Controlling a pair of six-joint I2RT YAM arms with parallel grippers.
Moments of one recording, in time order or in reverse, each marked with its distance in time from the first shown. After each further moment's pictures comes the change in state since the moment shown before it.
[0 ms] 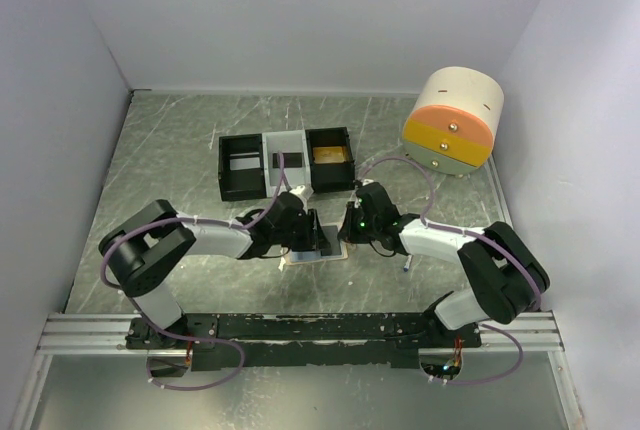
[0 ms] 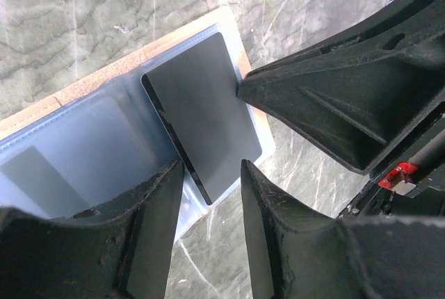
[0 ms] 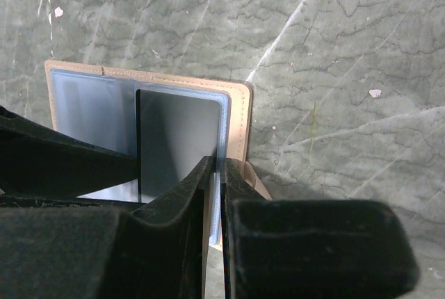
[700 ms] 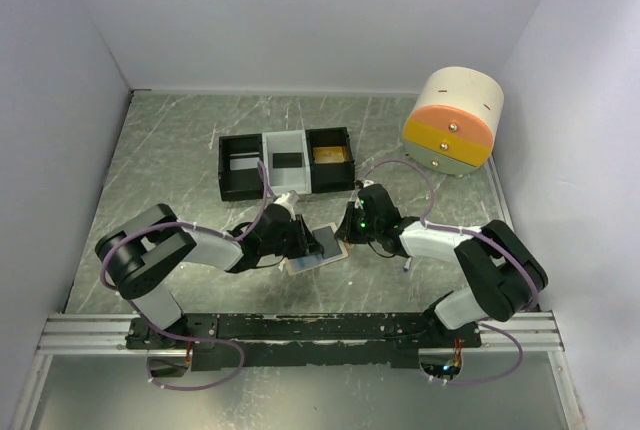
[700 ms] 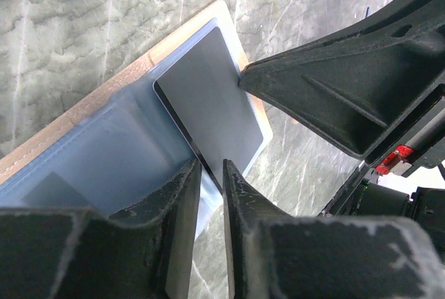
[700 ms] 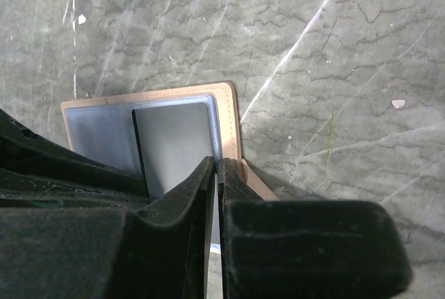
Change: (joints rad) left arm 0.000 -0.021 -0.172 0.257 -0.026 -0.173; right arm -0.010 0.014 -0.037 0.100 -0.053 0.039
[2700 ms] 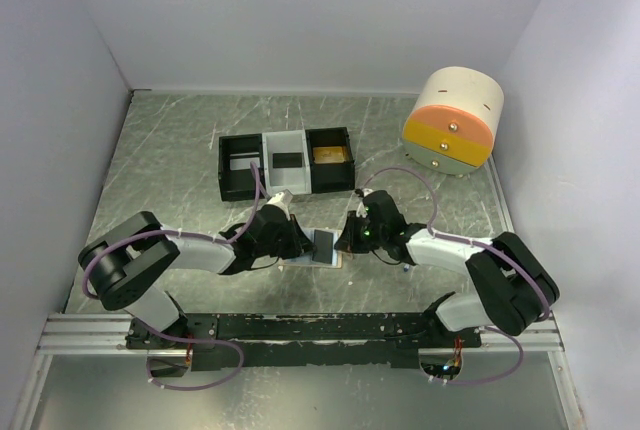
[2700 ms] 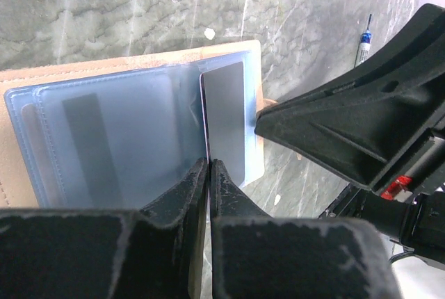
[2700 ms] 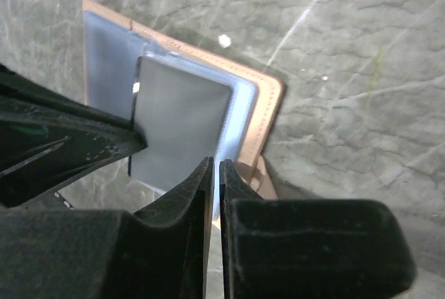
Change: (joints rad) left arm 0.001 -0.098 -0.030 -0.076 -0.053 0.014; right arm 0.003 -0.089 -0.066 -0.030 -0.099 0.002
